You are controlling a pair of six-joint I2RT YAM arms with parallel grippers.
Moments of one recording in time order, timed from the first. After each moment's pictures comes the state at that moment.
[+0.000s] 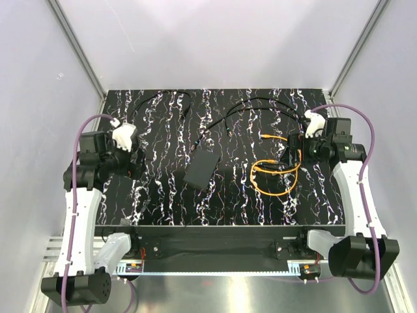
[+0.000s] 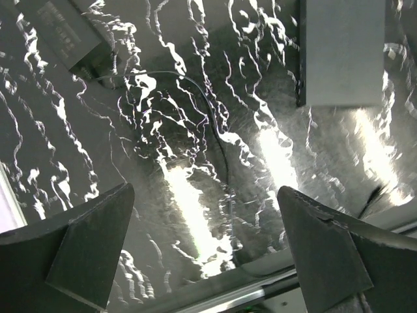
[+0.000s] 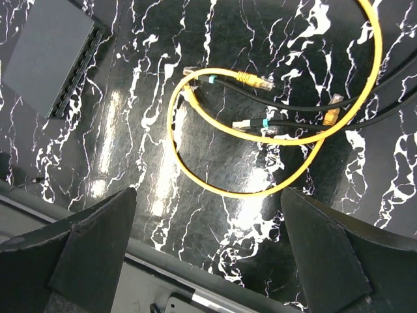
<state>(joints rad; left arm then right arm) 0.06 0.88 1.06 -0.95 0.32 0.30 -0.09 1.12 1.10 -0.87 -0.44 -0.13</state>
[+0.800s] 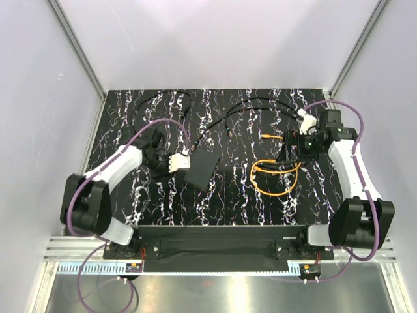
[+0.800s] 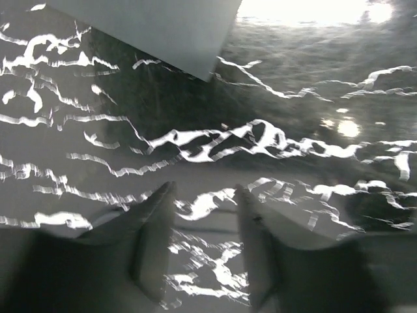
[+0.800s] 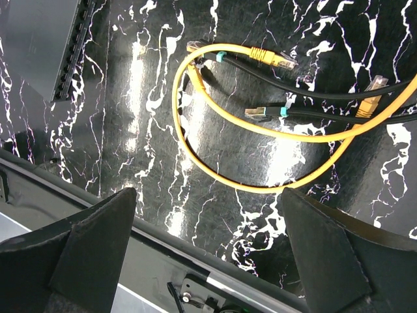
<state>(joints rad) -0.27 1.47 0.97 -0.84 0.45 1.18 -0.09 1.36 1.18 -0.94 -0.49 -0.13</state>
